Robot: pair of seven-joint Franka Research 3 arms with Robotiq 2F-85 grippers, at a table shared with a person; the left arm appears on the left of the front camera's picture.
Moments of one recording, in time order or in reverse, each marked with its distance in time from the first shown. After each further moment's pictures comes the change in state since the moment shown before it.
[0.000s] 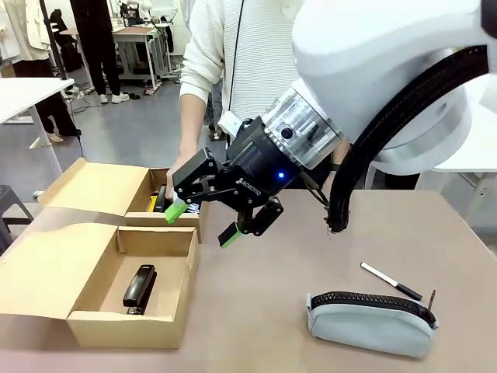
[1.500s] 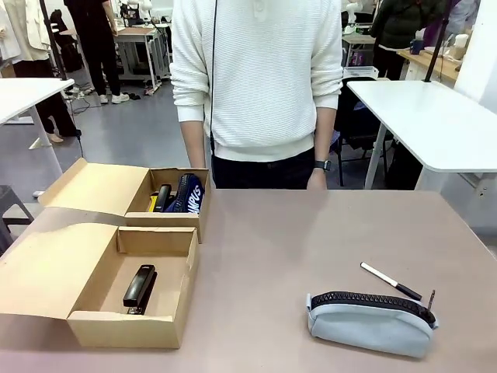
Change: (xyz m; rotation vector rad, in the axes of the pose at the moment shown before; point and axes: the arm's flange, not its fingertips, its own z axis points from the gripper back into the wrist) left arm 0.000 0.001 -0.001 0.001 0.002 0.000; right arm -0.153 -0.410 0.283 0.704 -0.300 -0.204
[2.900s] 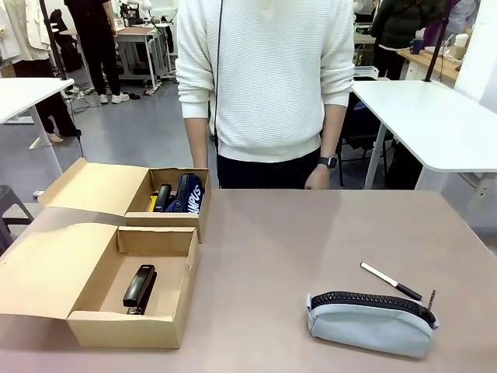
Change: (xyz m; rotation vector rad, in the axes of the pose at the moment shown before) left arm 0.000 0.000 0.000 0.000 0.001 0.000; right arm 0.012 0.011 -0.014 -0.064 -0.010 -0.074
